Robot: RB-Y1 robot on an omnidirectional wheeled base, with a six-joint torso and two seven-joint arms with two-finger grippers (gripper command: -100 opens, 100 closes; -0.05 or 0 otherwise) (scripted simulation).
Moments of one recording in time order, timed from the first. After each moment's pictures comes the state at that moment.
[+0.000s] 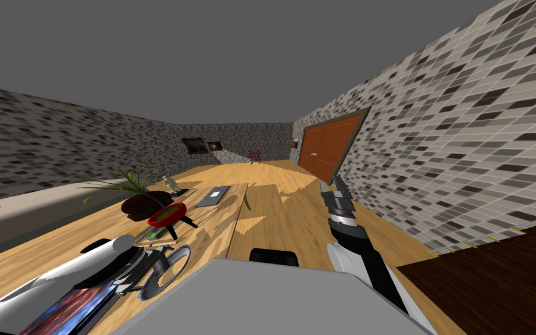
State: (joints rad) left arm 0.30 0.99 0.34 -0.91 1.18 1.19 -0.82; right arm 0.53 -0.04 0.01 -2.32 0.00 -0.43 0.01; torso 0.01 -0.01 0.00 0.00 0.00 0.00
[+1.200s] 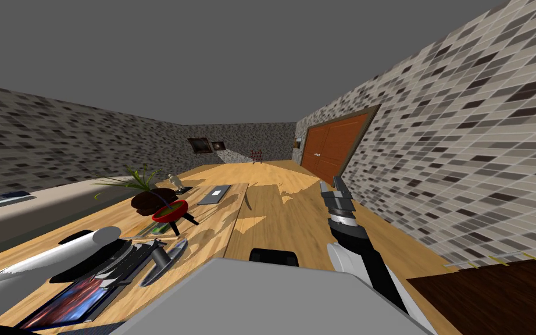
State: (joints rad) left arm 0.34 1.11 0.39 -0.95 1.26 1.29 -0.84; right arm 0.53 -0.04 0.01 -2.32 0.00 -0.43 0.01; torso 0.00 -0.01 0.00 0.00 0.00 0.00
